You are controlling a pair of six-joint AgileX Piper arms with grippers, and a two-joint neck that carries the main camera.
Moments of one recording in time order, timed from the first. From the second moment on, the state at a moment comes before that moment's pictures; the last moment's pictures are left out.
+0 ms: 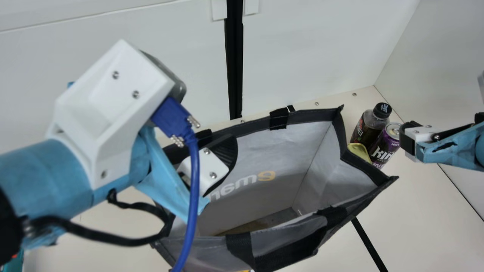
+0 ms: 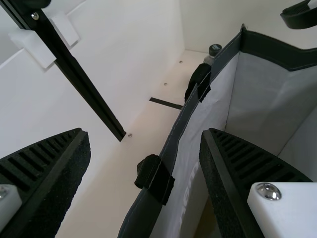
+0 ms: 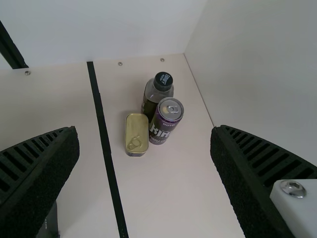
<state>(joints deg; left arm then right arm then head) -47.3 99.8 -134.6 -8.4 69.9 21.7 -32.4 60.8 -89.7 7.0 69.9 -21.3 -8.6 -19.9</state>
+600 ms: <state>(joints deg) -46.6 105.6 -134.8 -12.2 69.9 24.5 -32.4 60.8 -89.7 7.0 69.9 -21.3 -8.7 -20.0</state>
